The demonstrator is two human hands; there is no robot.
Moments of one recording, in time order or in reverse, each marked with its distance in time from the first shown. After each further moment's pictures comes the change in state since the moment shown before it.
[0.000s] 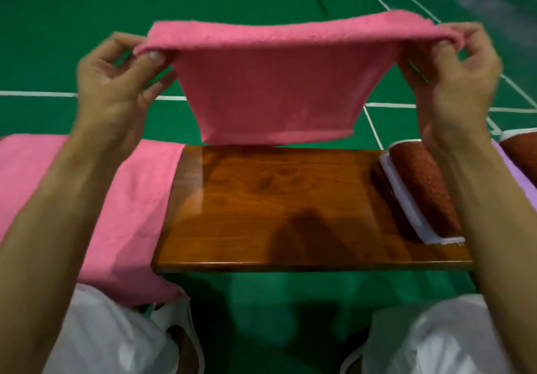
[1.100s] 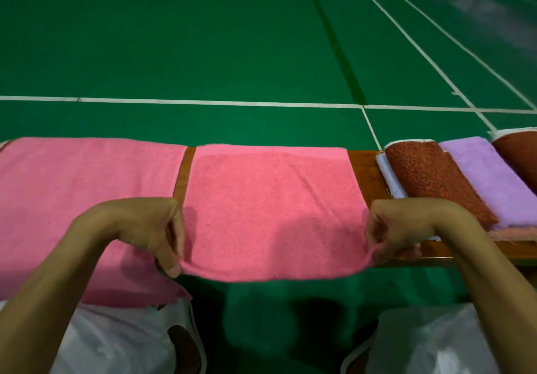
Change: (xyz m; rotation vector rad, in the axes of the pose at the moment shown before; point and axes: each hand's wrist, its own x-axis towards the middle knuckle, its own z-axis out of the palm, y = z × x) left_hand -0.082 -0.019 -0.036 0.895 -1.192 -0.891; right_hand -0.092 0.011 -0.054 -1.229 -1.395 0.996
